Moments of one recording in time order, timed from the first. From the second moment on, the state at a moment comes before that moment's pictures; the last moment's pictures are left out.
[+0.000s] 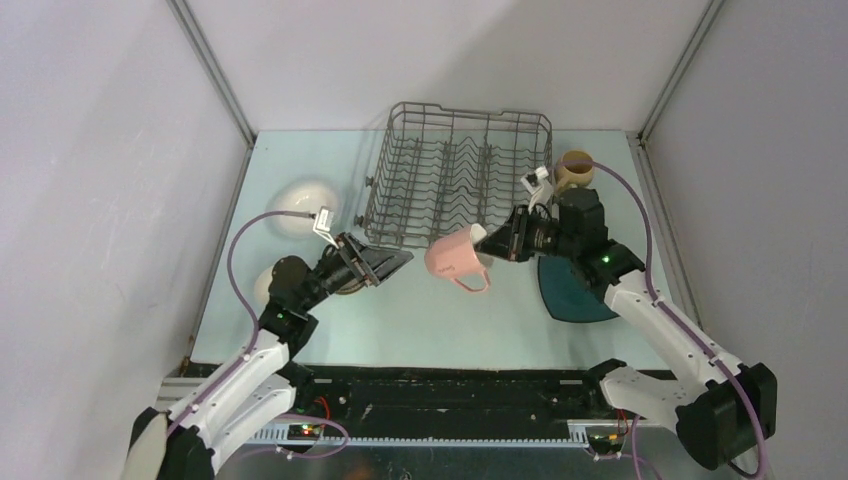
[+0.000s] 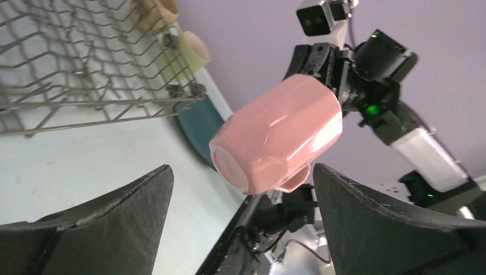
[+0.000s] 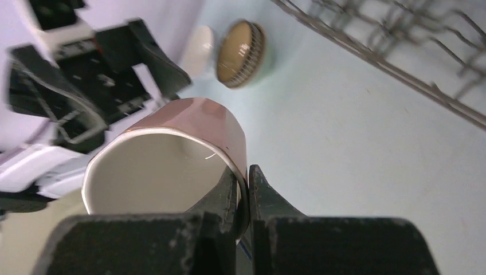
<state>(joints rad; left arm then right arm) -0.44 0.73 0.35 0.46 0.48 -0.94 0.46 1.07 0.86 -0.26 -0.59 0.59</state>
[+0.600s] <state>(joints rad) -0.45 0.95 0.35 1.07 0.60 -1.32 0.51 1.26 0.85 0.38 -0.85 1.04</state>
